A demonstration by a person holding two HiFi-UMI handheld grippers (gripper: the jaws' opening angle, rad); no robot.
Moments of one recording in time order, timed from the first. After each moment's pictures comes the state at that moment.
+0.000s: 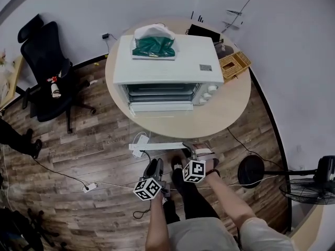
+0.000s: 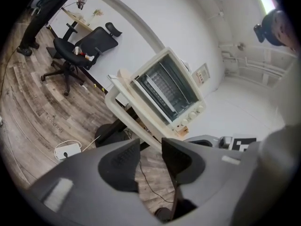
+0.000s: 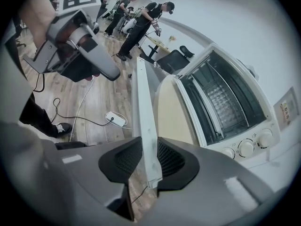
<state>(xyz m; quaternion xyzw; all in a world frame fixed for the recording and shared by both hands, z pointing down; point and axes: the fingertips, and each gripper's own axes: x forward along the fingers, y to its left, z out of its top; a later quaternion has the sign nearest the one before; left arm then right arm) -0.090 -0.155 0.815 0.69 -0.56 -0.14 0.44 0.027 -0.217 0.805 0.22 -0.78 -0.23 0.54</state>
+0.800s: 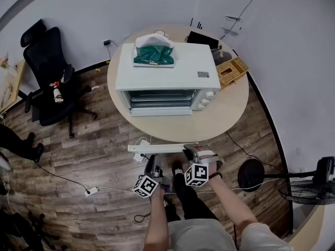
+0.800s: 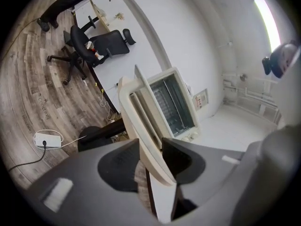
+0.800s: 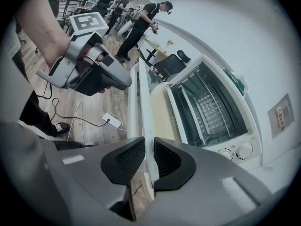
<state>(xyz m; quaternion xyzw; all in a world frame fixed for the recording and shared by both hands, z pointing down) -0.108 -0.190 0.781 0.65 -0.55 -0.29 0.44 0.026 -0.220 0.745 0.23 -0.78 -0.25 0.53</state>
